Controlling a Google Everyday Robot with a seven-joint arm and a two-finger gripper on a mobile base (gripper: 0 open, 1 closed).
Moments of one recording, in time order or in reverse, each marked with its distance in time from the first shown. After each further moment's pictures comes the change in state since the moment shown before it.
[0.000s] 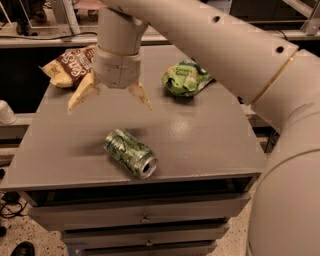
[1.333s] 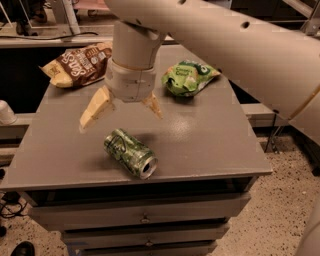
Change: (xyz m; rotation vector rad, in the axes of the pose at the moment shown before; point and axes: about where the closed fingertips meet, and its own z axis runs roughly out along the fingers) arm -0.037 0.022 0.010 0.001 -0.011 -0.156
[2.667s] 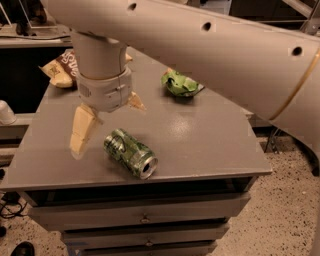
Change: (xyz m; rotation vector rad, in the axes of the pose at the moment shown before) arm -0.011 -0.031 0.007 -0.205 -0.041 -0.384
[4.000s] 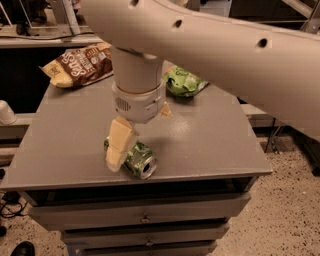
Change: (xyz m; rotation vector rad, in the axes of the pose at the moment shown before) arm -0.059 0.036 0.012 -0.042 -0.011 -0.043
